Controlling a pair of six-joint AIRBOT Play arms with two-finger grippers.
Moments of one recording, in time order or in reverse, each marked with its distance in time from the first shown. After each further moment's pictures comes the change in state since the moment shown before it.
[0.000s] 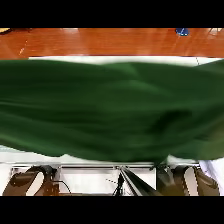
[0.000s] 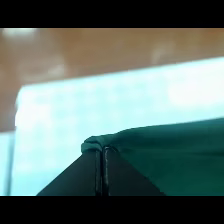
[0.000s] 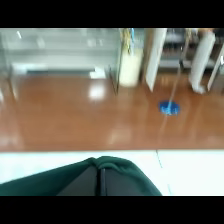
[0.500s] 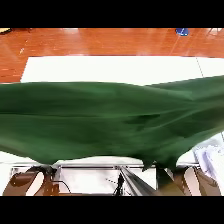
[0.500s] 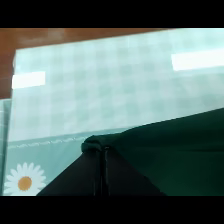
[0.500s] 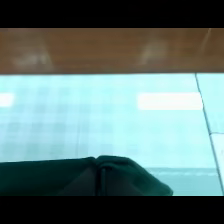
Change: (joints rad) left arm 0.000 -0.011 -0.022 -0.009 -0.092 -0.019; right arm 0.000 -0.124 0.013 0.084 0.280 0.016
